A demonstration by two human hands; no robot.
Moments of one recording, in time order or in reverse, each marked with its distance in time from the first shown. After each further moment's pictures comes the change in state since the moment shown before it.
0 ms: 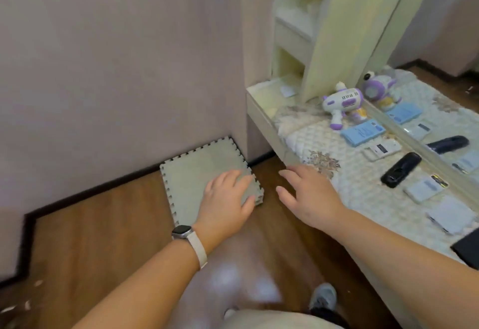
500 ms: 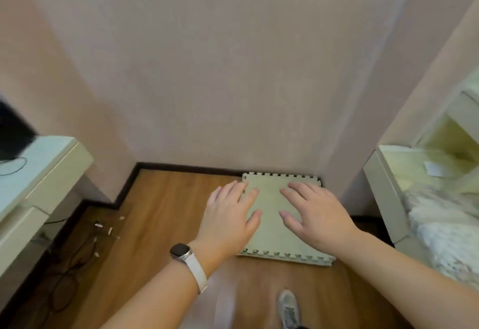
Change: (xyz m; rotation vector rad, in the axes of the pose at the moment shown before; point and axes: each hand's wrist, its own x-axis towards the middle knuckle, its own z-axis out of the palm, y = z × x) left_hand -0.109 -0.179 -0.094 0.115 0.307 -0.429; right_hand 0.119 -0.229 0.027 -0.067 -0.057 -0.618
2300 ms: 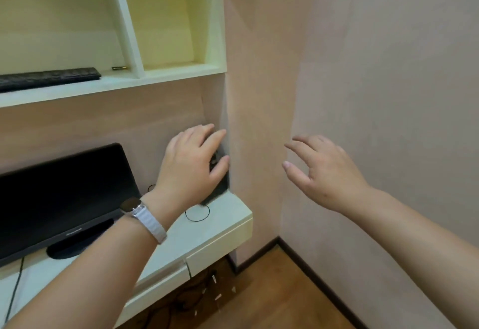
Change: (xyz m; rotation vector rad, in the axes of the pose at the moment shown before) left_hand 0.091 -0.549 -0.321 0.584 0.571 -0.676; right_hand 0.632 -0.412 -0.044 0.311 0.295 -0.817
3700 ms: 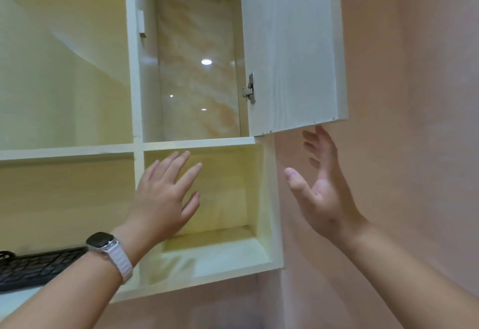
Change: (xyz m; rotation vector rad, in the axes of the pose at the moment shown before) left_hand 0.344 -0.199 0.004 0.676 0.385 0.028; right_hand 0.456 0.053 0.021 1.030 0.564 -0.448
